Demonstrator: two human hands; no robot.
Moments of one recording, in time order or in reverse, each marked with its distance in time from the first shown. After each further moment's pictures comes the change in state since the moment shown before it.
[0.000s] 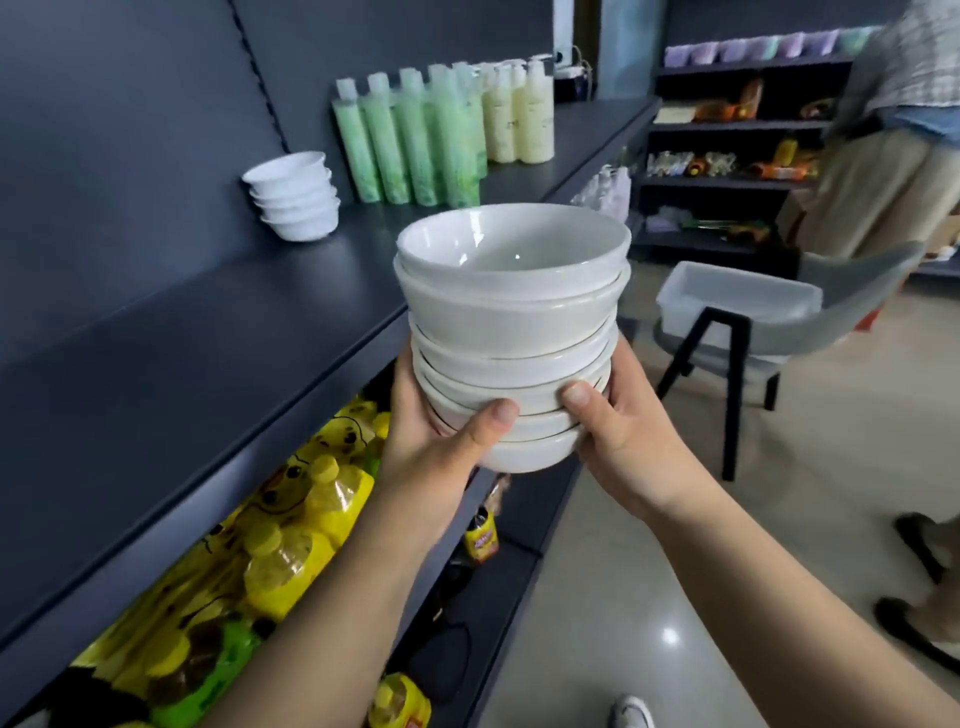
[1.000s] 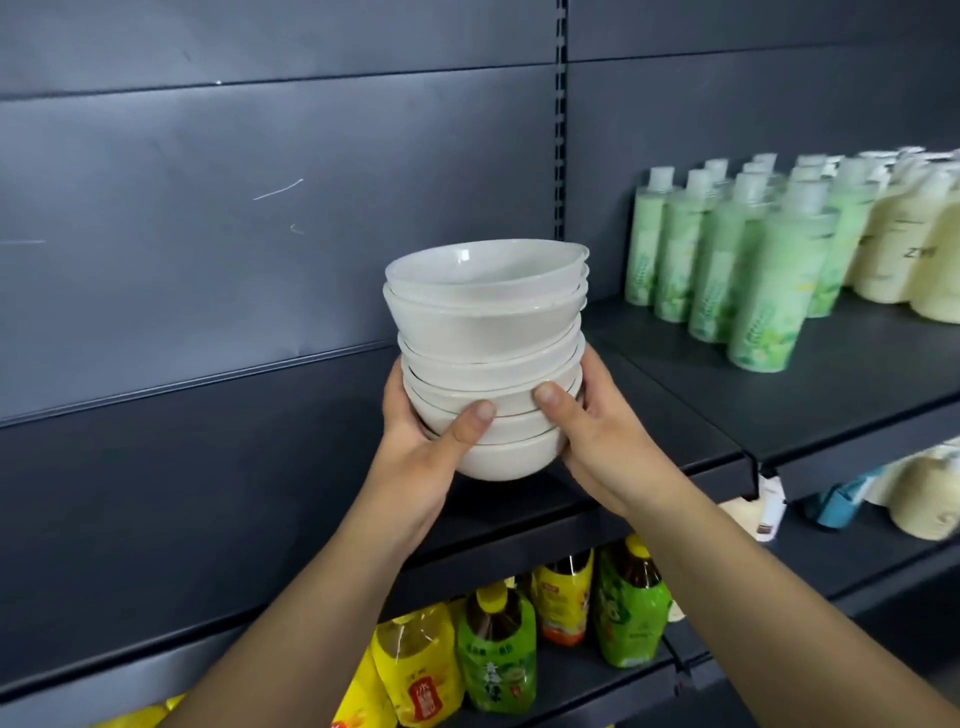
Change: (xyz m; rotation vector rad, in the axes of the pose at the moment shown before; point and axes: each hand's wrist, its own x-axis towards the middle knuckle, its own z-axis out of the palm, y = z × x) left_hand 0.152 0.035 -0.093 0.352 0.702 0.248; right_hand 0.279 0.063 0.050 0.225 -0.737 0.202
